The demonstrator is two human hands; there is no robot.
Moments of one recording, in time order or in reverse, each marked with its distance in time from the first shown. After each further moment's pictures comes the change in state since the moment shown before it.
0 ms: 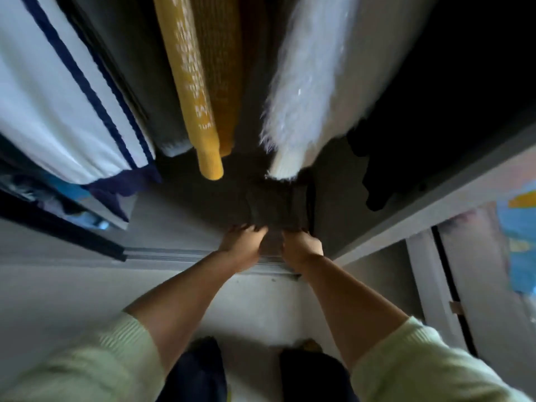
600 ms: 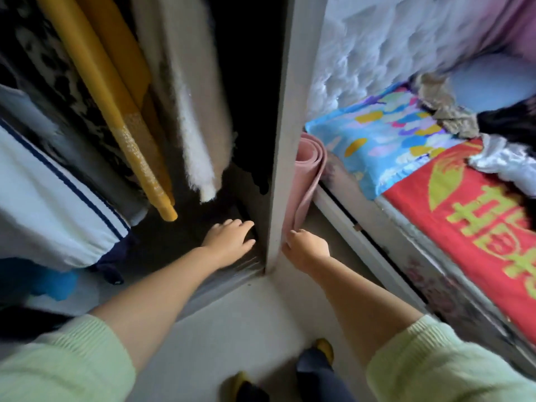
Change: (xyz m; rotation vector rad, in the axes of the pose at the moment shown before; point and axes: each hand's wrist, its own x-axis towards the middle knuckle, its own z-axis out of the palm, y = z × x) left_hand -0.153 0.091 -0.186 0.175 -0.025 0.440; right_hand -0.269 -0.013 -0.107 0.170 0.264 0.387
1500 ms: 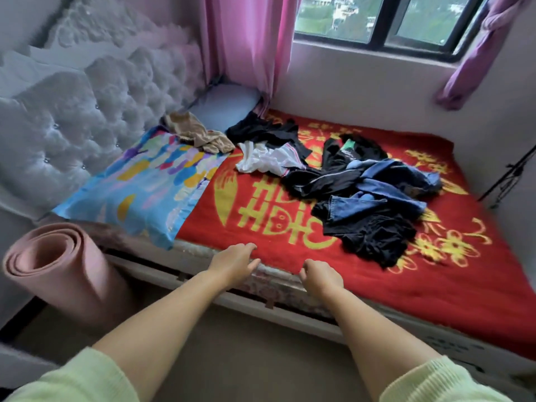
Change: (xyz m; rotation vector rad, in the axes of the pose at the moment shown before) left_hand 0.109 0.521 0.021 0.025 -0.119 0.749; right_hand -0.267 0.436 -0.049 0.315 0.228 0.920
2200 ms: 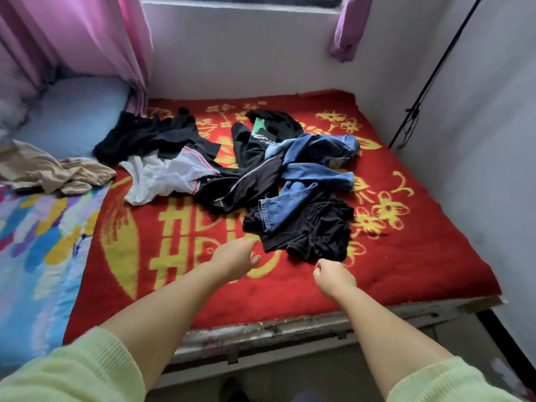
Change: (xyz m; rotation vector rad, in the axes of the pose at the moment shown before) left_hand 0.308 0.118 0.012 0.185 -0.214 0.390; right_hand 0.167 0.178 -0.046 0.192 -0.006 0.563
